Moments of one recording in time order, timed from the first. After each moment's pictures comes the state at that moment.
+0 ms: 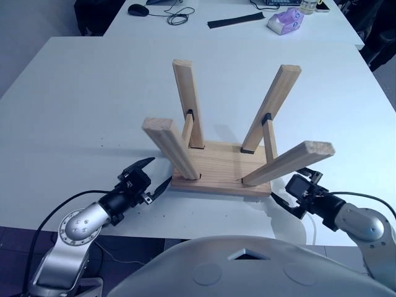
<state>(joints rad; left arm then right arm) 0.69 0.70 0.07 -0.64 -0.20 0.11 -0.57 0.68 -0.71 0.01 -0.87 -0.11 0.53 0.63</state>
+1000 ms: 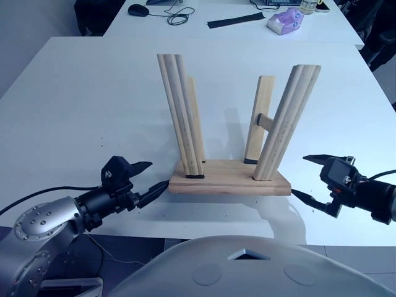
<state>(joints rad) 0.61 0.85 0.43 -0.89 -0.89 0.78 -0.58 0.55 -0.94 -0.44 -0.99 0.39 0.81 0.90</state>
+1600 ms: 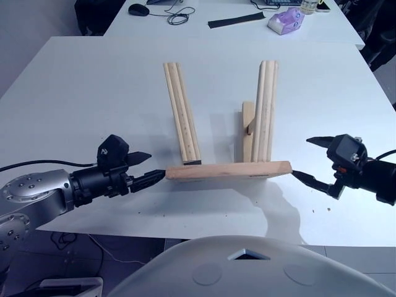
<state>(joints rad) 0.37 1.01 0.43 -0.75 -1.20 1.03 -0.48 0.33 -0.96 -0.45 -0.96 0.52 1.00 0.87</state>
